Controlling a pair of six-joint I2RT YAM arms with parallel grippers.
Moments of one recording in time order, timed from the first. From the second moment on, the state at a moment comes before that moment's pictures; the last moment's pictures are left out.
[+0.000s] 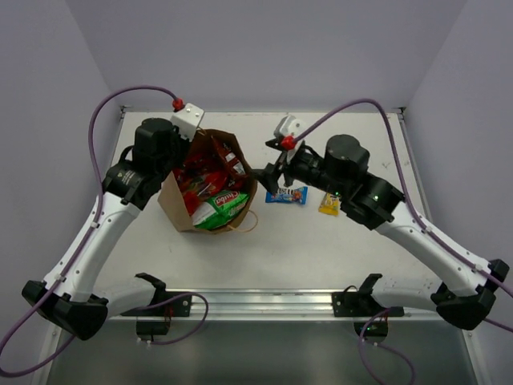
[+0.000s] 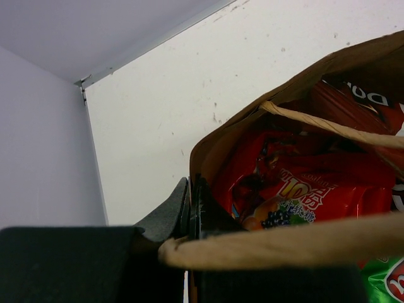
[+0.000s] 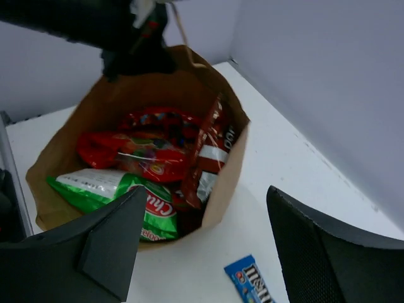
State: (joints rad) left arm -0.43 1.15 1.34 -0.64 -0.28 0.26; right arm 0.82 1.12 1.30 -0.27 -0.12 -0.11
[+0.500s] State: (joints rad) left arm -0.43 1.13 1.33 -0.63 -0.16 0.27; right arm 1.04 1.59 1.51 -0.38 -0.22 -0.56
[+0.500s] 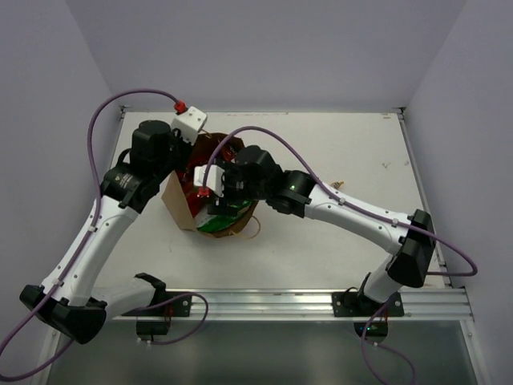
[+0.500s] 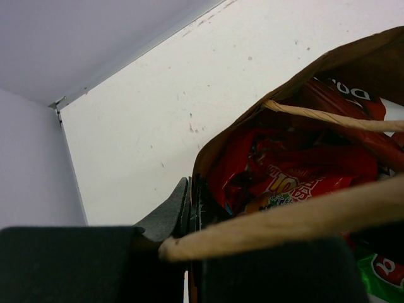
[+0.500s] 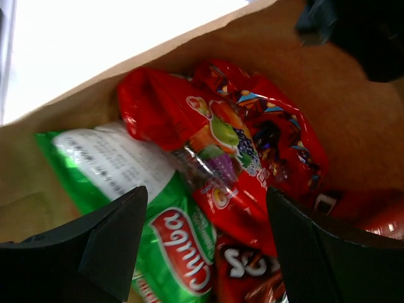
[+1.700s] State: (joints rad) left arm -0.43 1.06 1.25 -0.60 -0.25 0.26; right arm 1.04 1.38 1.50 -0.34 -0.30 -0.56
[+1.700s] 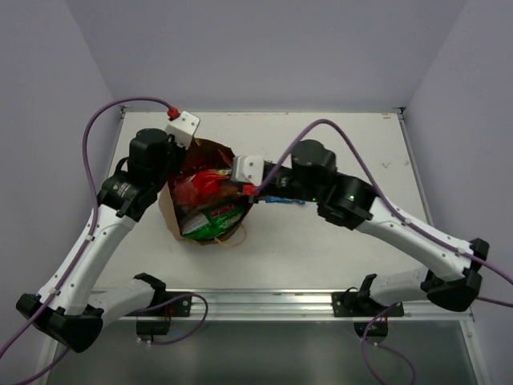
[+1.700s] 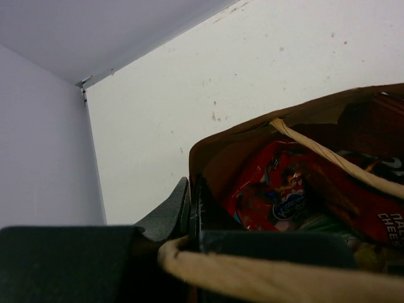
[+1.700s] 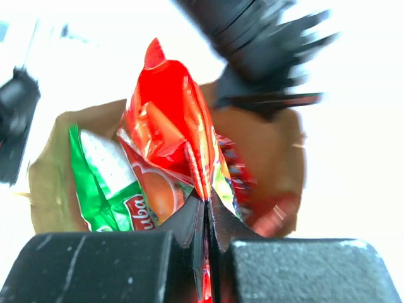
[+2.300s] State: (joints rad) left arm -0.43 1.07 1.25 -0.59 -0.39 0.26; right arm 0.46 1.21 1.22 -0.17 0.05 -0.34
